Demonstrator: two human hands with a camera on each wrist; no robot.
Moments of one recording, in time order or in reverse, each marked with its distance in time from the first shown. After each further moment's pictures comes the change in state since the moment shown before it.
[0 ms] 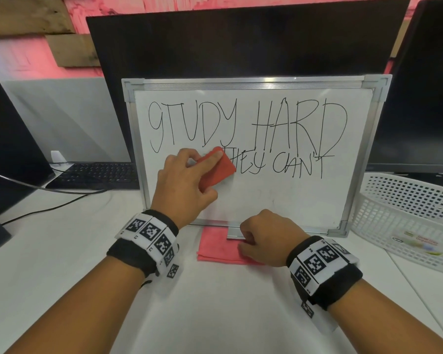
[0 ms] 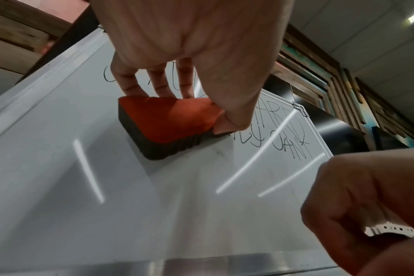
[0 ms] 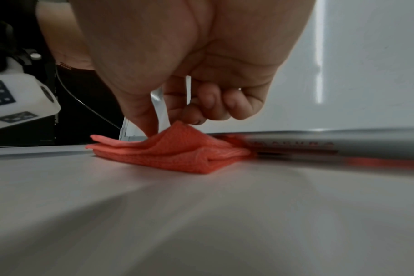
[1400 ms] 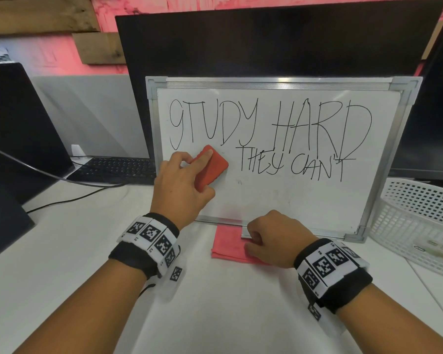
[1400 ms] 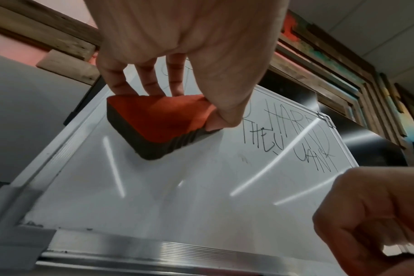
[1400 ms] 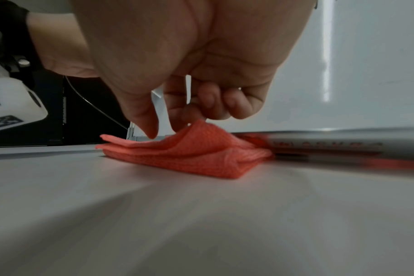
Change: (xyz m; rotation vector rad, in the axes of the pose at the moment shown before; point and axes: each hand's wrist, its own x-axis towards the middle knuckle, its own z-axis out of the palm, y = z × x) left_hand -0.016 -0.024 -0.013 -0.049 0.087 -0.140; right_hand 0.008 -0.010 0.005 0.025 0.047 -0.035
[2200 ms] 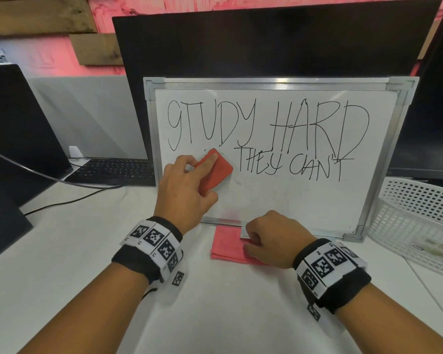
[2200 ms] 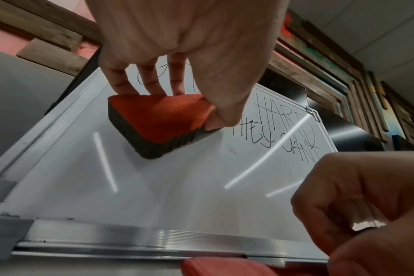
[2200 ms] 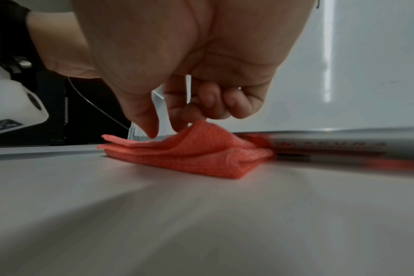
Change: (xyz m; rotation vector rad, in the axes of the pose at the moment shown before) left_hand -0.004 0.005 0.006 0.042 -0.034 0.049; right_hand 0.001 0.000 0.002 -0.013 0.004 -0.007
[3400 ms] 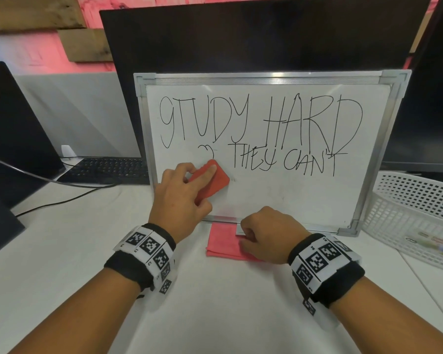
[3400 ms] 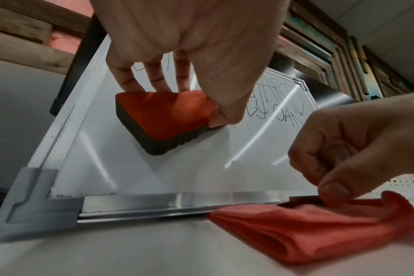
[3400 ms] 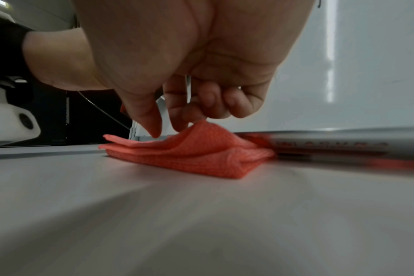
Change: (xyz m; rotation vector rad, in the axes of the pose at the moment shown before) left_hand -0.014 -0.011 0.012 0.057 -0.051 0.098; right_hand -0.002 -0.002 -0.004 0.000 -0.031 -0.007
